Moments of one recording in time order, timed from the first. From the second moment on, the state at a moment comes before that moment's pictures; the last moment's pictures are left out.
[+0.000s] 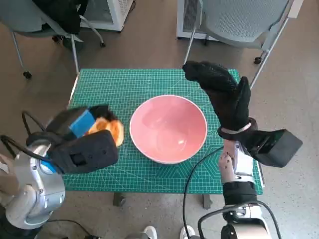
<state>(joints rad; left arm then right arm) -0.52 0.74 -0.24 -0.52 0.67 0.79 -0.66 -0.74 0.00 -0.17 0.64 0.40 -0.63 0.70</state>
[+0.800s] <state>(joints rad) -0.83 0.57 -0.37 -0.38 0.70 0.66 -0.71 -0.74 0.00 -0.18 0.63 0.40 -0.63 0.71</state>
